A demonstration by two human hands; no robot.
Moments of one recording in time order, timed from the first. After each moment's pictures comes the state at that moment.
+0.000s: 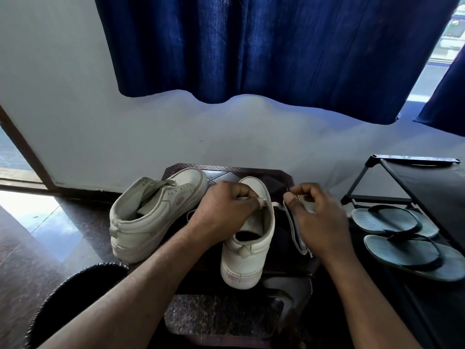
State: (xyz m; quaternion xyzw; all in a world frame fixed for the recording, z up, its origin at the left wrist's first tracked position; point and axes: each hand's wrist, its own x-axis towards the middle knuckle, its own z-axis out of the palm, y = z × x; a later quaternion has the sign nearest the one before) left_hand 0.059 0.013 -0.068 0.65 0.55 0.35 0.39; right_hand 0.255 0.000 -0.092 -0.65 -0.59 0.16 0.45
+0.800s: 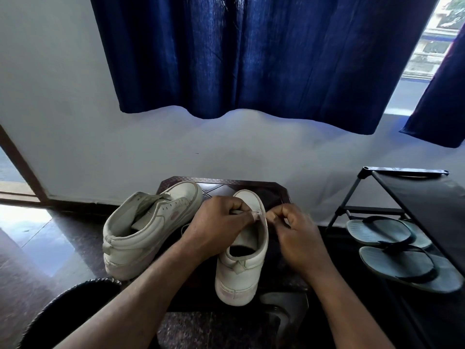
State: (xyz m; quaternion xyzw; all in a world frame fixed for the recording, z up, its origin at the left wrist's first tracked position) left_hand 0.056 0.020 -0.073 0.66 0.55 0.35 0.37; right_hand 0.241 0.009 -0.107 -0.62 -0.63 0.22 0.42
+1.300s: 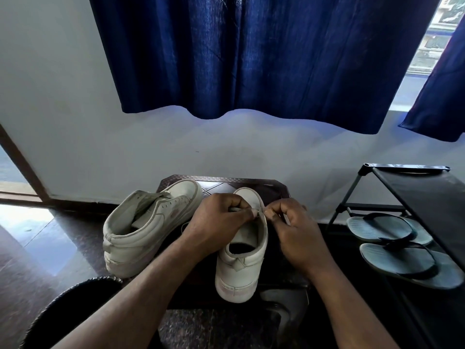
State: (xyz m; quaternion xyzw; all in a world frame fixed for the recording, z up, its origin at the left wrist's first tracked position) left_hand 0.057 0.020 -0.074 0.65 0.54 0.36 0.38; right_hand 0.242 0.004 -0.102 -0.60 -0.64 0.22 0.42
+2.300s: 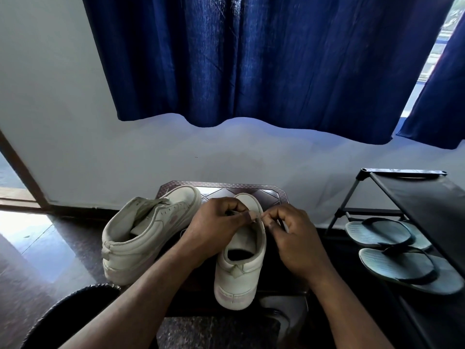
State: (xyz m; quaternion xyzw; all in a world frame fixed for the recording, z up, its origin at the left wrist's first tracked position) left_hand 0.056 0.027 -0.079 0.63 0.52 0.39 0.42; right_hand 0.244 0.009 -0.105 -0.57 -0.68 0.19 0.42
